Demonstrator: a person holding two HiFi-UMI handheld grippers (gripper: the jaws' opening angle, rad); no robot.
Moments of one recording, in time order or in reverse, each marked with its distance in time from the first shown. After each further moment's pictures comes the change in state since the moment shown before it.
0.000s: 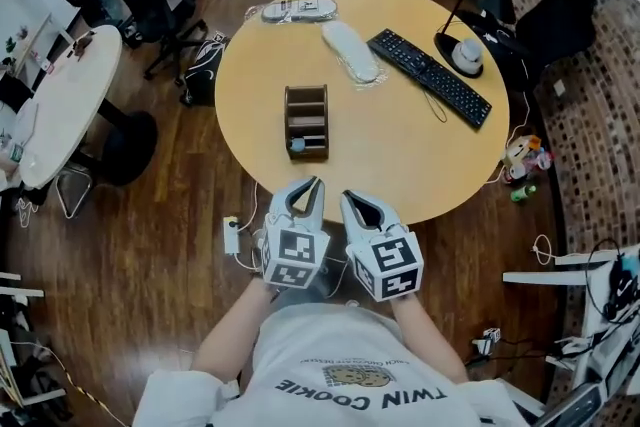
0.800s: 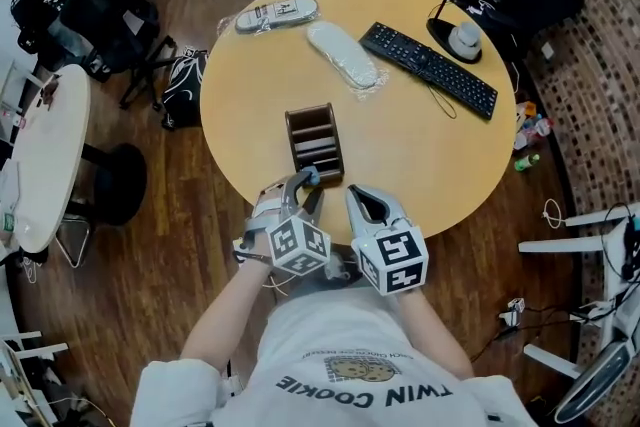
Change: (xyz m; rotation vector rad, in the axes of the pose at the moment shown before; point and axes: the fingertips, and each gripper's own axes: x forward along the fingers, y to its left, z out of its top) left arm 0.111 0.064 -0.073 0.595 0.163 -0.214; right arm 0.102 -0.031 0.007 0.084 0.021 -0.159
